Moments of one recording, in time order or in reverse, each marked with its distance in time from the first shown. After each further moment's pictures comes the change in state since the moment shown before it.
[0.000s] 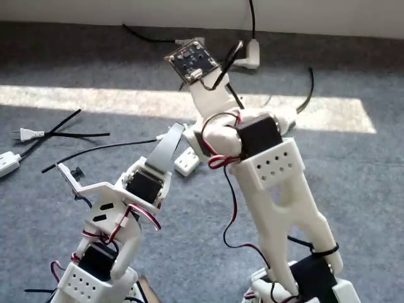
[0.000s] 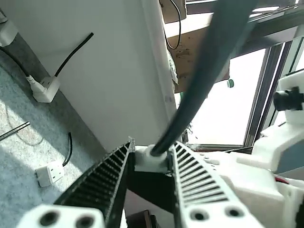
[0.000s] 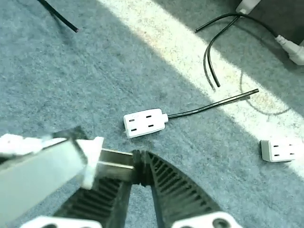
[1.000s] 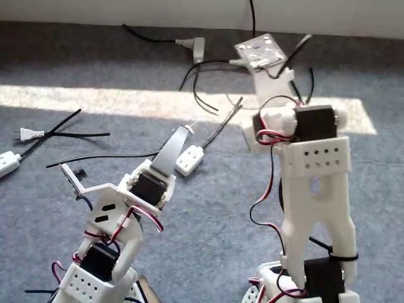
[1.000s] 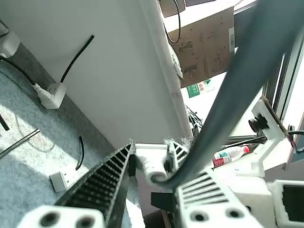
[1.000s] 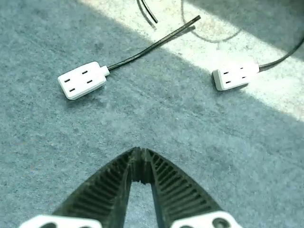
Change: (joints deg) left arm -2.9 -0.4 1.1 0.0 -5.5; right arm 19.3 -6.2 -2.5 15.1 3.1
